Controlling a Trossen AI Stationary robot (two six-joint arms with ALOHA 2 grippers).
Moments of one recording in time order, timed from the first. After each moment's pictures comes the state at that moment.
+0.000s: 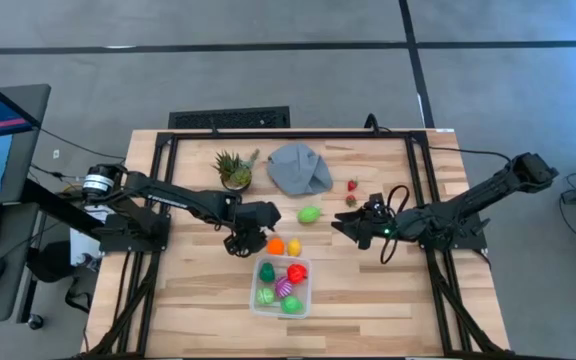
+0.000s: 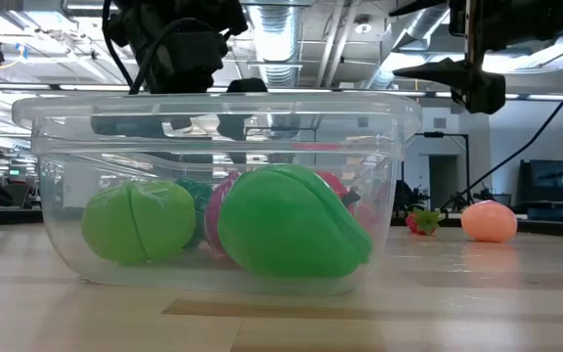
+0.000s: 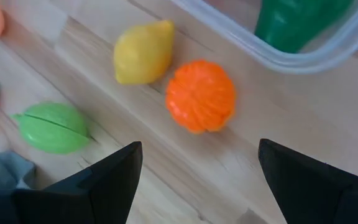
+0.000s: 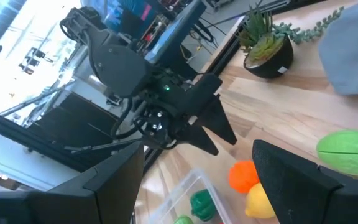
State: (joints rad) left arm -0.06 1.60 0.97 -0.40 0.05 0.96; right arm 0.39 1.04 0.42 0.45 0.56 0.93
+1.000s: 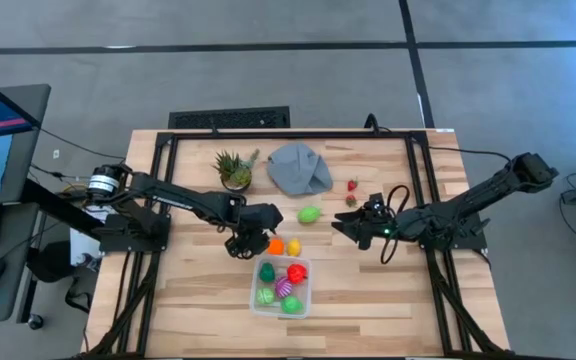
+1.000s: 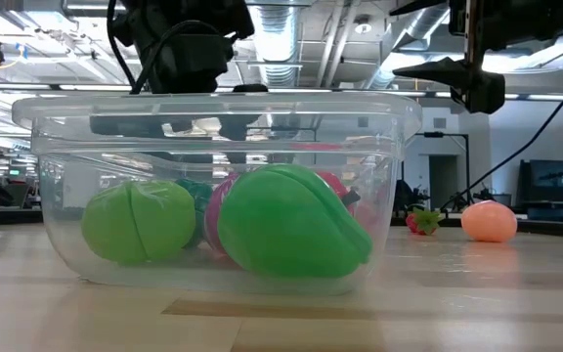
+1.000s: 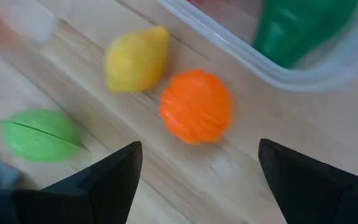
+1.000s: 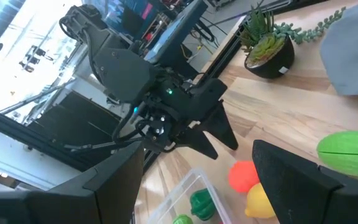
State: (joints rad) left arm -0.06 1.64 1.00 -0.43 0.06 0.93; right arm 0.39 1.04 0.42 0.45 0.55 0.92
